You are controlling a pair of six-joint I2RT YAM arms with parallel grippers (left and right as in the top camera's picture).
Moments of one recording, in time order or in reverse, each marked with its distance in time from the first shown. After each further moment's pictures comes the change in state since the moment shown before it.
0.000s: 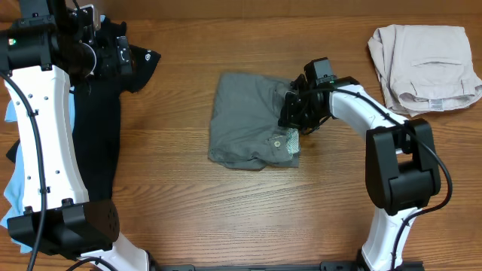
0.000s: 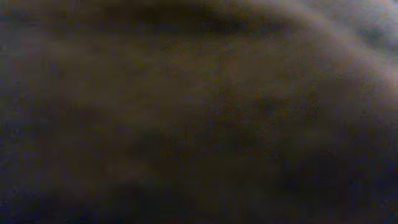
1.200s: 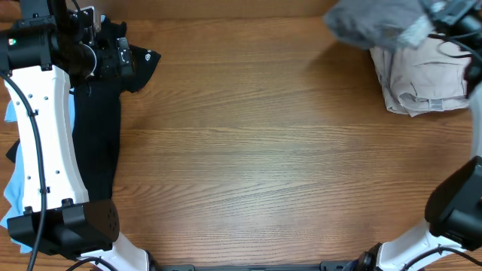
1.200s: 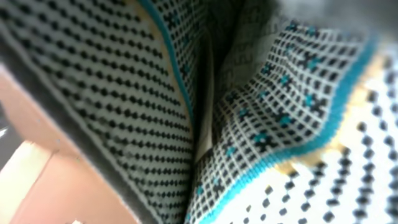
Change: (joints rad) left arm 0.000 0.000 0.000 -0.011 0.000 0.000; right arm -0.681 -0.203 0.248 0.819 -0.534 0.539
